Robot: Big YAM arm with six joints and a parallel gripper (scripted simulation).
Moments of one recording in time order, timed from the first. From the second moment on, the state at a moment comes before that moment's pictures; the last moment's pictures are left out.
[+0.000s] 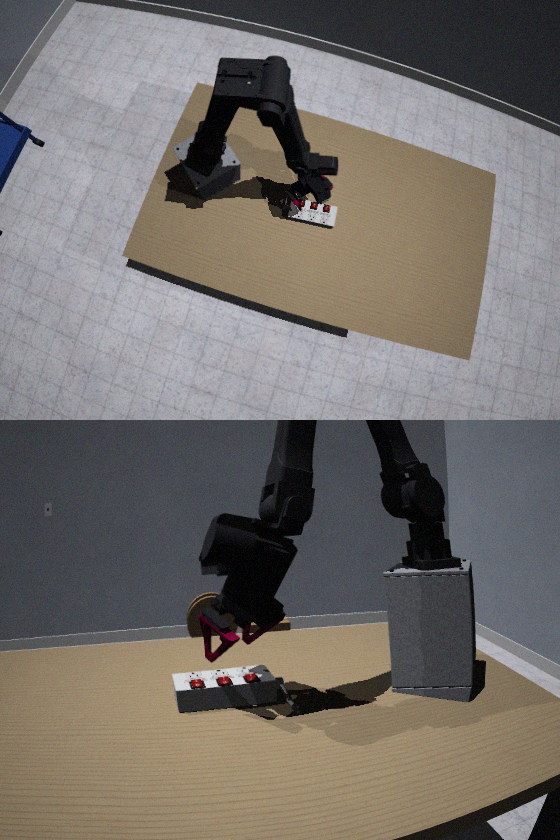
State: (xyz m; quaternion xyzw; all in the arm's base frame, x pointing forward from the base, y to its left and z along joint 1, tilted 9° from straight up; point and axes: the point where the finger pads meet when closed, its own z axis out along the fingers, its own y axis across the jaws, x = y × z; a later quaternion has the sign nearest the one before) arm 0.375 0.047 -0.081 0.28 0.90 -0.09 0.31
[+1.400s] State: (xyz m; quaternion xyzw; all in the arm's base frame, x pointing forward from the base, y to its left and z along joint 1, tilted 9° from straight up) arm 0.381 0.065 -0.029 0.07 0.99 -0.06 0.14
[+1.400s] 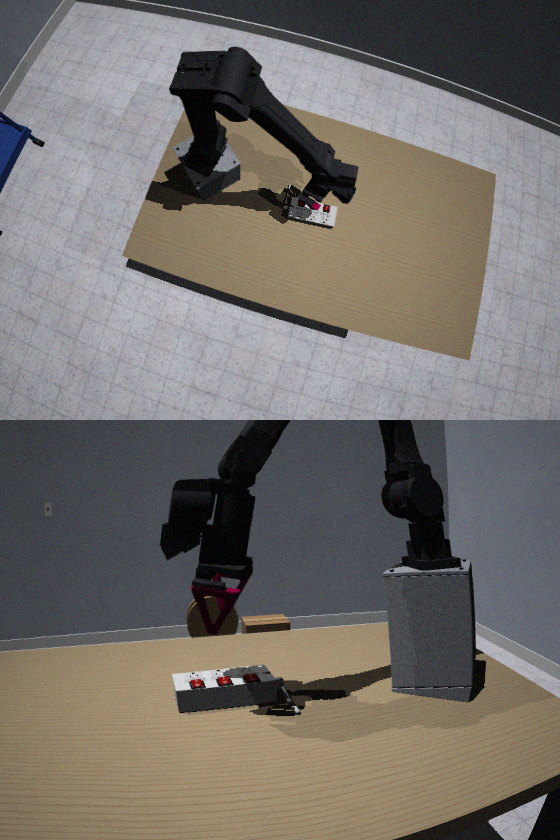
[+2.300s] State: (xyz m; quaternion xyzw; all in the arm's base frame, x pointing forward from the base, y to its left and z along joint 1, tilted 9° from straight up) arm 0.365 0.068 0.000 -0.08 0.99 -0.04 0.06
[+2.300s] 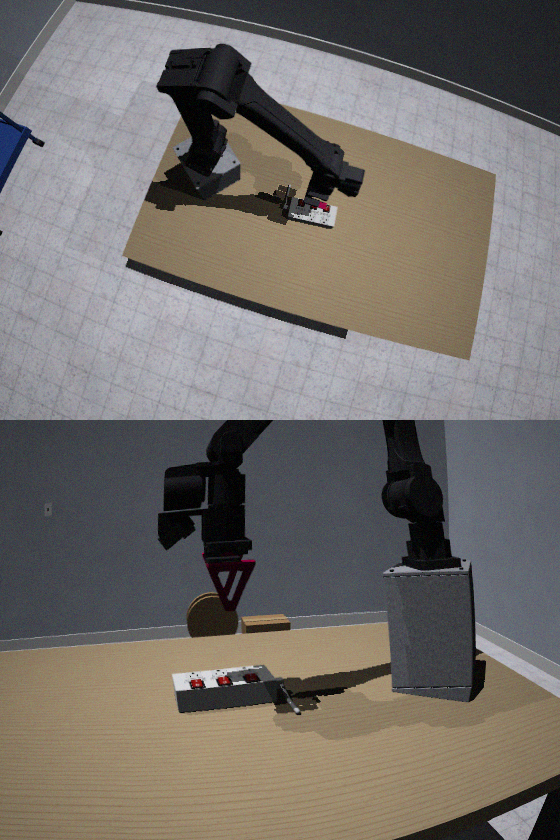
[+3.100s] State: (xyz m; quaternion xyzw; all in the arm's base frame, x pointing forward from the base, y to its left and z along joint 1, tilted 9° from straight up) arm 0.428 0.064 -0.071 -0.12 0.99 -0.05 0.06
